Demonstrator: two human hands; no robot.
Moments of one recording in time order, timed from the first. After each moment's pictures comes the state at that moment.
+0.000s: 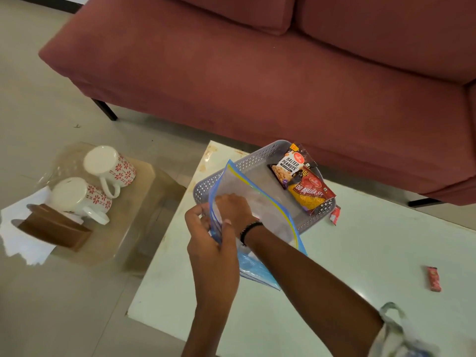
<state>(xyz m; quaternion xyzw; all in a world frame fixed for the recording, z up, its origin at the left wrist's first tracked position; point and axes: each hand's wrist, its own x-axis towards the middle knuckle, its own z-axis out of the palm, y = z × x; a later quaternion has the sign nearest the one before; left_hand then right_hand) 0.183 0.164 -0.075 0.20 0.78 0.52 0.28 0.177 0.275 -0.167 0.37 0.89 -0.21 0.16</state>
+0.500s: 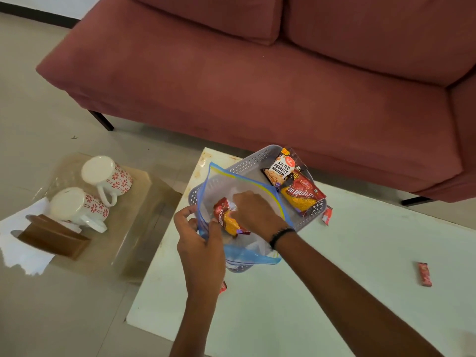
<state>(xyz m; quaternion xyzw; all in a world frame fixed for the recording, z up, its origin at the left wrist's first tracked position) 0.177 0.168 -0.075 0.16 0.77 0.54 0.29 0.226 0.290 -0.131 0.43 0.86 -0.25 0.12</state>
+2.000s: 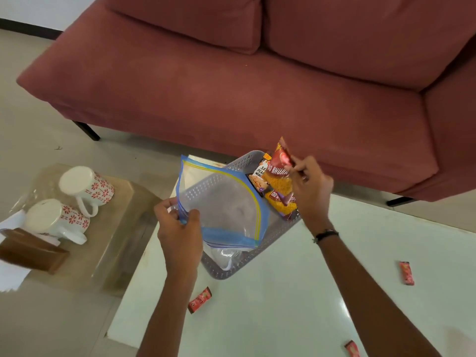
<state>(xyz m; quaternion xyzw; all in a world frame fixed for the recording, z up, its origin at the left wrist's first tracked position) 0.169 0.201 -0.082 0.15 0.78 0.53 0.28 0.341 0.356 -0.133 0.54 0.70 -0.21 -0.42</state>
